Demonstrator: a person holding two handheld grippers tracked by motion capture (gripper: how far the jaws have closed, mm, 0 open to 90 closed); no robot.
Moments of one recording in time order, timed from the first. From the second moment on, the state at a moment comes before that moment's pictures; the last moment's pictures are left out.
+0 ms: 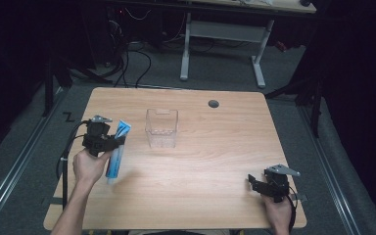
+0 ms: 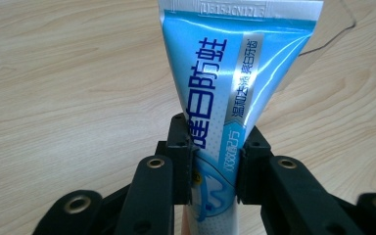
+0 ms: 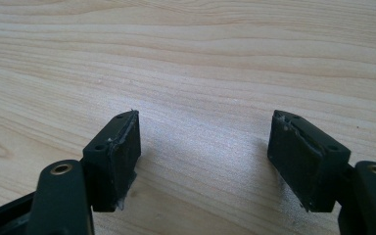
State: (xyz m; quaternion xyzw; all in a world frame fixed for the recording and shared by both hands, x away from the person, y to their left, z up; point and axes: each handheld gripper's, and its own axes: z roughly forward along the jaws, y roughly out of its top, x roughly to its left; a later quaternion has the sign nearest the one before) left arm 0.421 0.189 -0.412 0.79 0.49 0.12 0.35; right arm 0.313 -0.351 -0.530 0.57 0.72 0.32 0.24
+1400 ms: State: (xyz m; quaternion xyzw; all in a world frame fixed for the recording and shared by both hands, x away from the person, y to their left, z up) left arm 0.430 0.172 -0.364 0.78 0.46 0.12 0.42; right arm 0.313 -0.352 -0.530 0.57 0.72 0.32 0.23
